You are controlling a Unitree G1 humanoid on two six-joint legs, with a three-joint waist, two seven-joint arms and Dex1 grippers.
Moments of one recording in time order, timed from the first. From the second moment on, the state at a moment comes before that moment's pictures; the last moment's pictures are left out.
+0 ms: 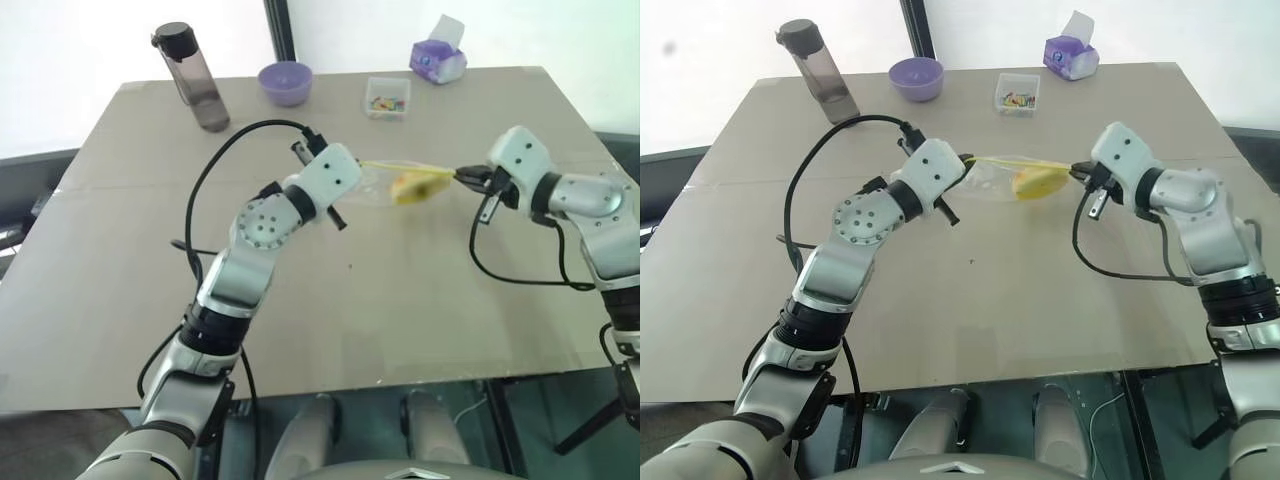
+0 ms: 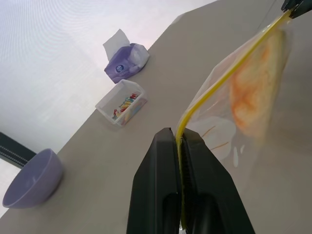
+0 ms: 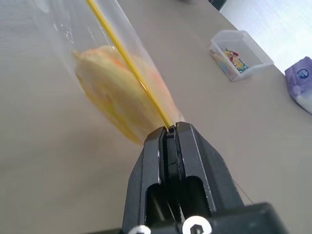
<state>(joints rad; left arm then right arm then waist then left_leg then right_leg) -0.65 0.38 -0.22 -0.15 0.17 0.36 -0.51 -0.69 -0.78 0.14 0.09 -0.03 0.17 0.83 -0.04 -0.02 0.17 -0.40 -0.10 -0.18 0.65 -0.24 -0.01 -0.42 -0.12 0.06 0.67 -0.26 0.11</state>
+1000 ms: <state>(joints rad) -0.83 0.26 -0.19 0.22 0.13 0.13 -0.37 -0.97 -0.76 0.12 0.37 -0.11 0.01 0.71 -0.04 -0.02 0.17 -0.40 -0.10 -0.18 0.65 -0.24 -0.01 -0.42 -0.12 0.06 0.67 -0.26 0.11</state>
